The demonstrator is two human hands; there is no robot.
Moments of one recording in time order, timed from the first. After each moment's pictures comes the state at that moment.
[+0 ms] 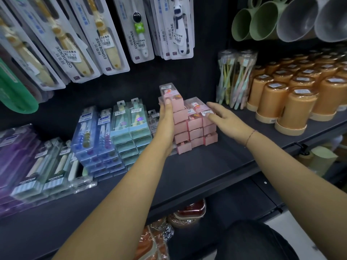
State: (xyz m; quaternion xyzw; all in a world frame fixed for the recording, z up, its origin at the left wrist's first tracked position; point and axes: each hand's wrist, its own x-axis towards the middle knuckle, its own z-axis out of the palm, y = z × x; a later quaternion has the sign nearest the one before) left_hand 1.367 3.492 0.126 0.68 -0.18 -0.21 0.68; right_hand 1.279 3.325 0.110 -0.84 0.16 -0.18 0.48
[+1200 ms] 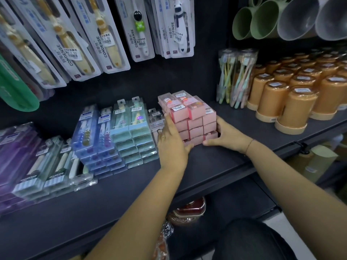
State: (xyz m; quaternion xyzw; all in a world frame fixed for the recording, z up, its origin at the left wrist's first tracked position) left_hand 1.335 3.503 0.078 0.91 -0.29 0.10 0.29; right_hand 1.268 3.316 0.068 -0.85 0.09 -0.08 0.52
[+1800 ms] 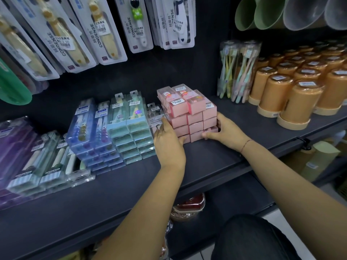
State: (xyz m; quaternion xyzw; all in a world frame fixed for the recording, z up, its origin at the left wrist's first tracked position) left_hand 1.337 3.501 0.073 0.92 -0.20 0.13 0.30; right_hand 1.277 3.318 0.054 -0.86 0.14 -0.17 0.47
